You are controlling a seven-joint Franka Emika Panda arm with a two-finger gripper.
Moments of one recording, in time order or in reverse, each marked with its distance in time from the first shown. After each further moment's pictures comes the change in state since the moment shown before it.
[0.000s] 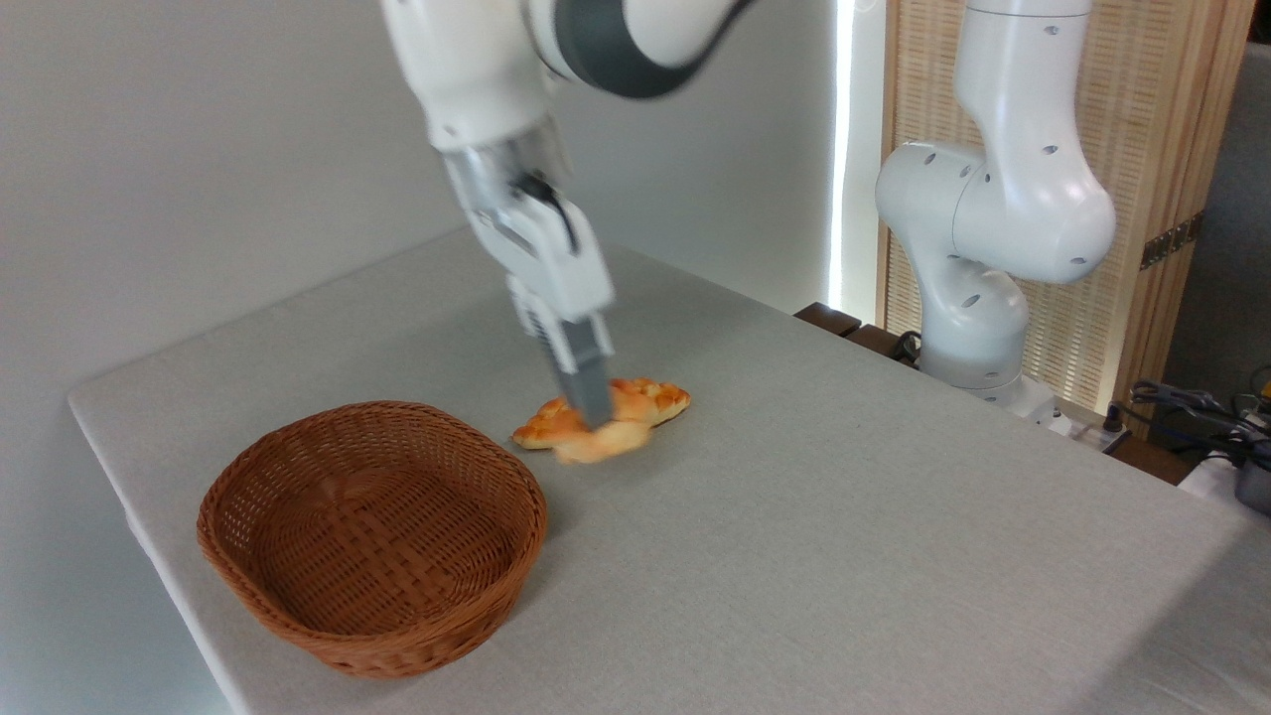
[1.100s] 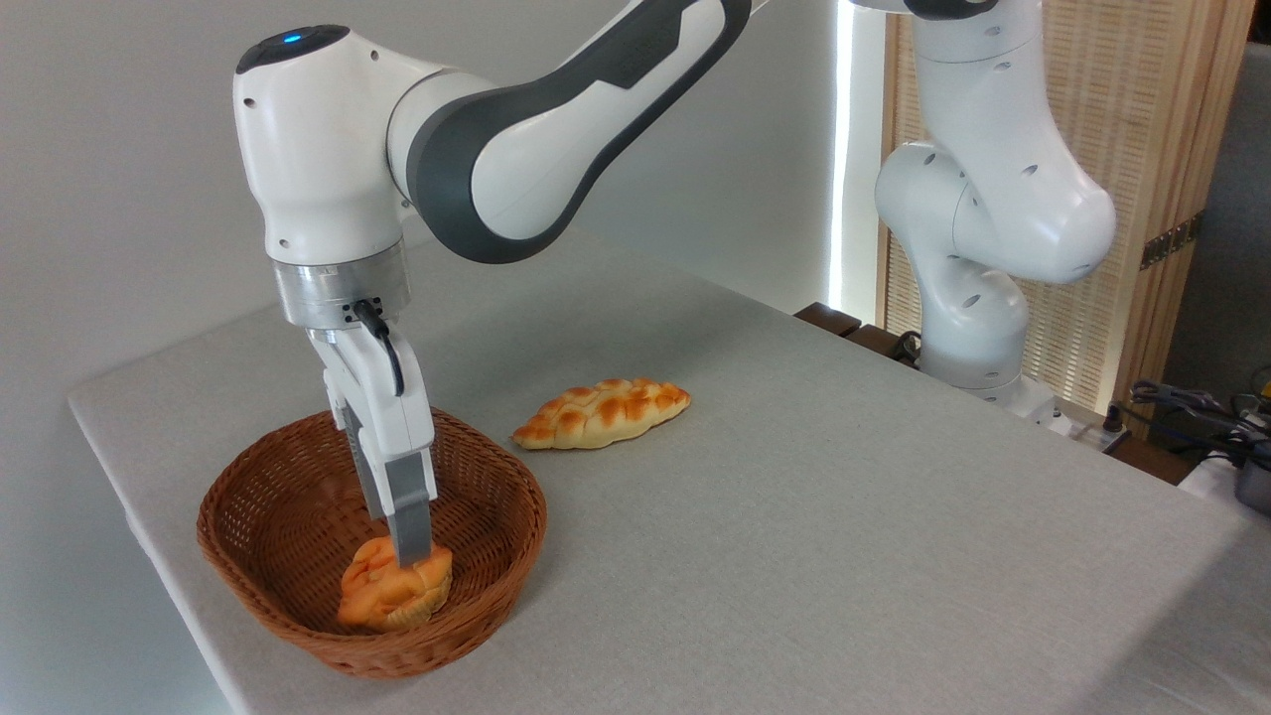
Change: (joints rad) arm 0.007 0.353 -0.017 0.254 -0.047 0.284 -0.071
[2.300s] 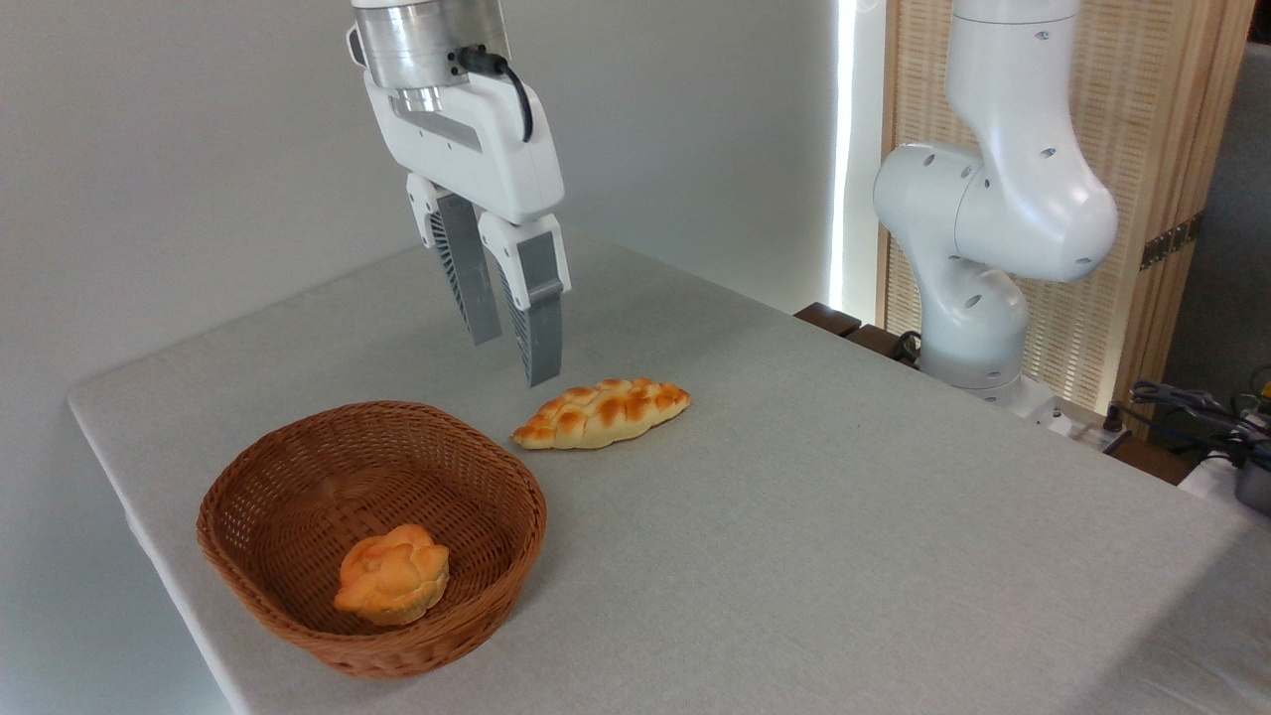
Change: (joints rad) arm 0.037 -0.293 0.029 0.008 -0.015 -0.395 -0.006
